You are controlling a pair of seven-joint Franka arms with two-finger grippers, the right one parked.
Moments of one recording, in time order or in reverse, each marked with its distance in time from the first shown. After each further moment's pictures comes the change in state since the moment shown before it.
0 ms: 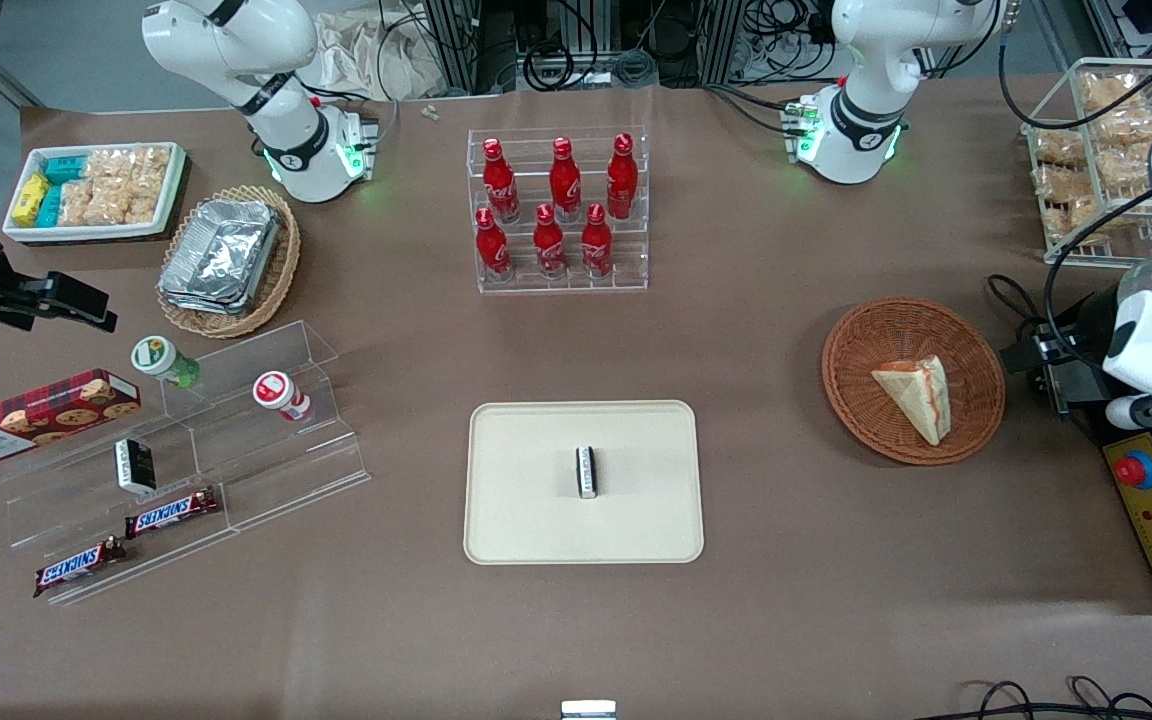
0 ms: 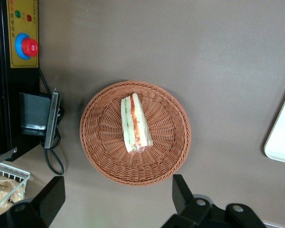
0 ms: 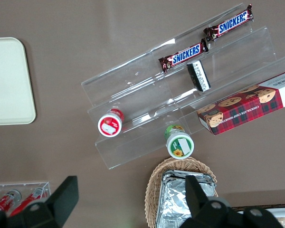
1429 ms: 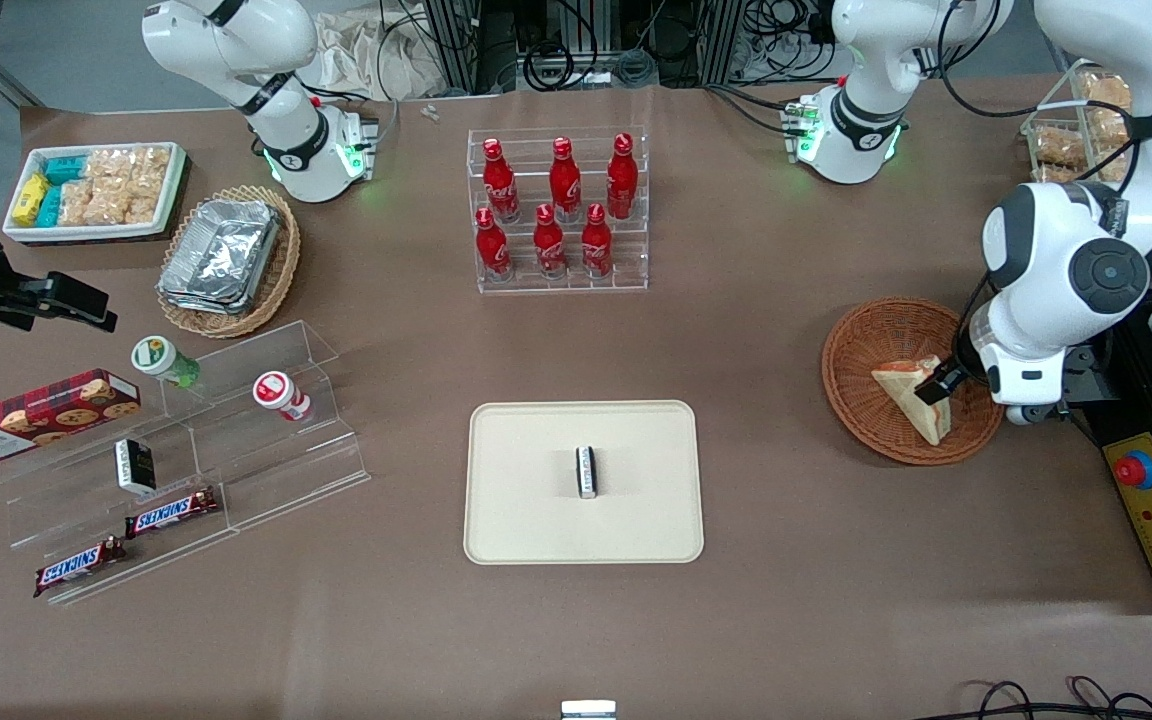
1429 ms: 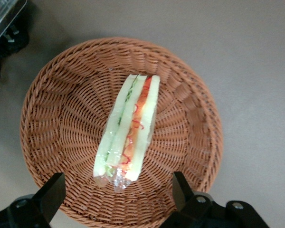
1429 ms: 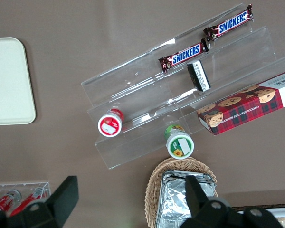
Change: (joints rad) arm 0.012 -0.063 0.008 -0.654 0.004 0.627 -0.545
